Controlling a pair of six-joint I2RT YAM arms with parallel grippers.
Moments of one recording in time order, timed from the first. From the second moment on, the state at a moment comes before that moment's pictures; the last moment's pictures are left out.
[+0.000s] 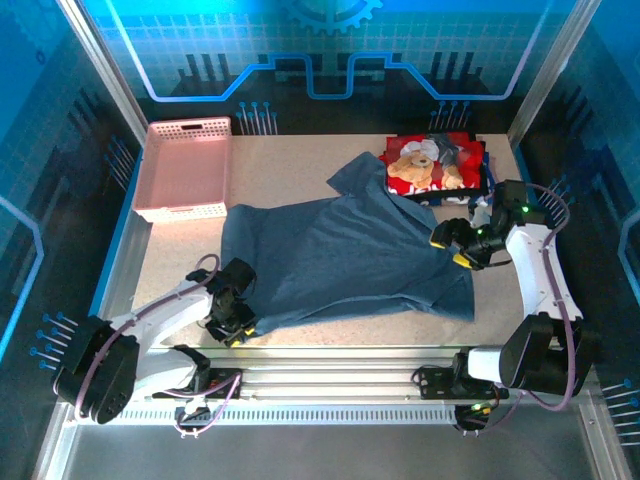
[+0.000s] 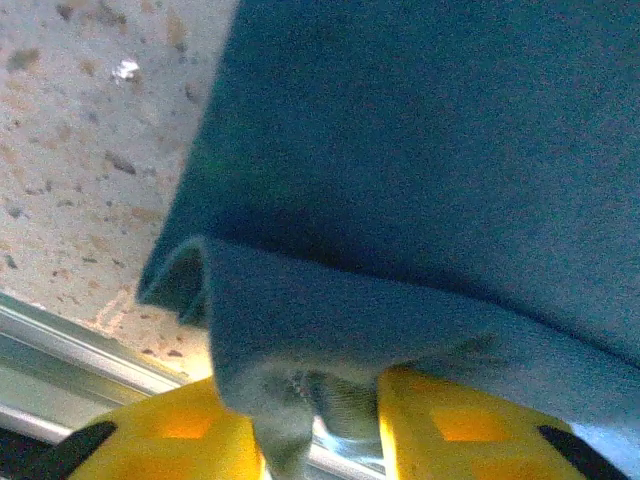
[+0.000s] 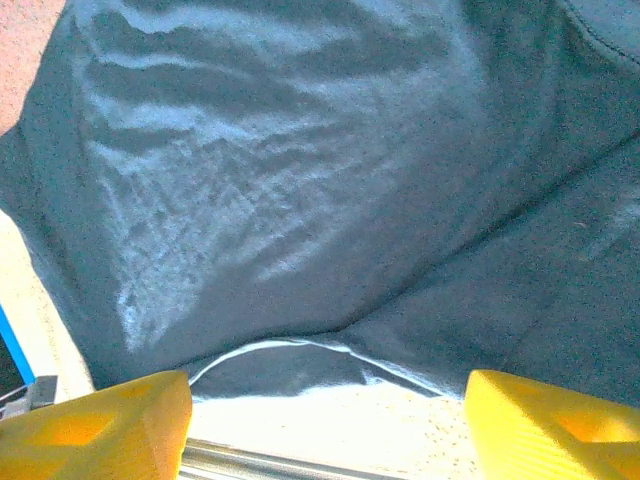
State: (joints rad) left arm -0.44 1.19 0.51 -0.92 0.14 -1.23; right arm -0.18 1.30 1.11 -1.14 -0.48 0.32
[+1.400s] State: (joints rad) left arm -0.44 0.90 0.49 -0.95 0.15 -1.24; right arm -0.32 1.58 0.93 -0.90 -0.31 0.34
